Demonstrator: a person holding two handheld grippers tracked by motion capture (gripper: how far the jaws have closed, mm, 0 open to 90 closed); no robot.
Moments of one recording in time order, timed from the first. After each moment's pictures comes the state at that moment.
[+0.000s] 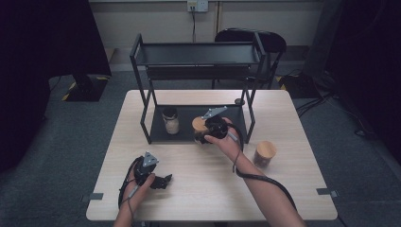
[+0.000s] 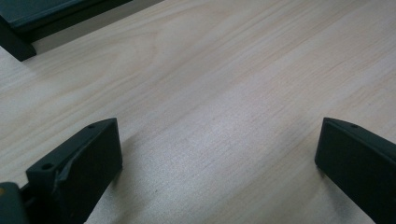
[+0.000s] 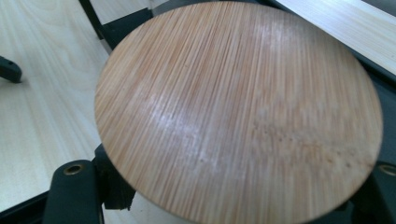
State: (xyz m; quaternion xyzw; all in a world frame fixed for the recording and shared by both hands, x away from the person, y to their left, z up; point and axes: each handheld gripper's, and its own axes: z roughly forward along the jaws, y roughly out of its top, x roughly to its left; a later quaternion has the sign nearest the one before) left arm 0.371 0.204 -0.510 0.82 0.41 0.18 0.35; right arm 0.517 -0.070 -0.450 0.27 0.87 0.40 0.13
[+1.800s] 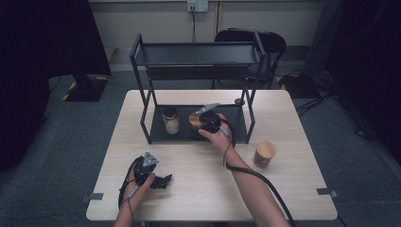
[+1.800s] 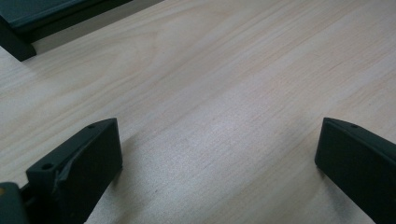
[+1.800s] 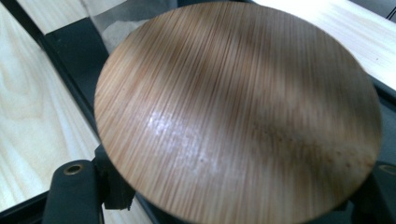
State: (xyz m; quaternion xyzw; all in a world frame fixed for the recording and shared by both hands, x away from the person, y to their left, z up) left arm 0.371 0.204 -0.510 0.82 0.41 0.18 0.35; right arm 0.547 -0.050 -0.463 0.30 0.86 0.38 0.16
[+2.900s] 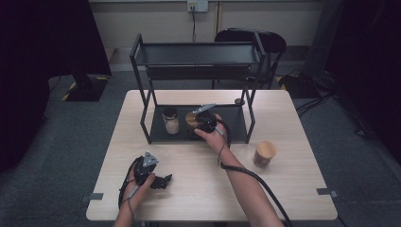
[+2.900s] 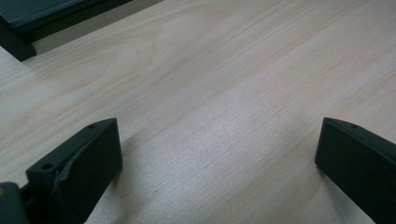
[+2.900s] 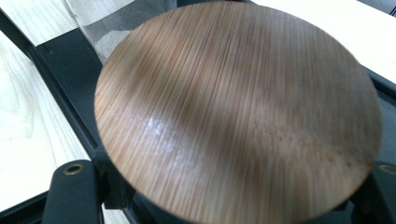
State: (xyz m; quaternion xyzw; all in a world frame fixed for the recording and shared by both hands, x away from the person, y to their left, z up) left arm 0.371 0.204 -0.510 0.82 0.41 0.18 0.35; right arm 0.553 -0.036 -0.472 0.31 0.85 0.39 0.15
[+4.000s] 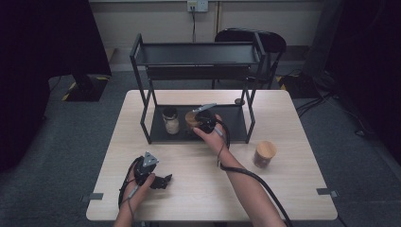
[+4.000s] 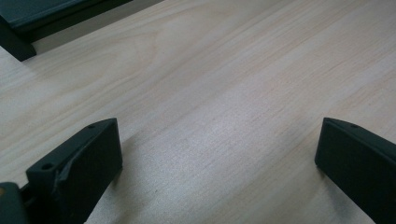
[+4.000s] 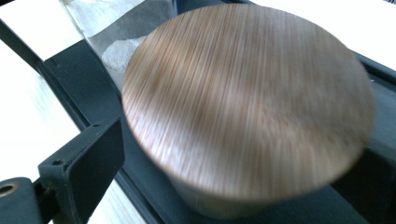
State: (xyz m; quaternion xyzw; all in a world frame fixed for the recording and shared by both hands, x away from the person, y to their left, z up) left arm 0.371 0.204 -0.510 0.82 0.41 0.18 0.35; right arm 0.547 -0.035 -0.468 0.34 0.84 0.39 0.14
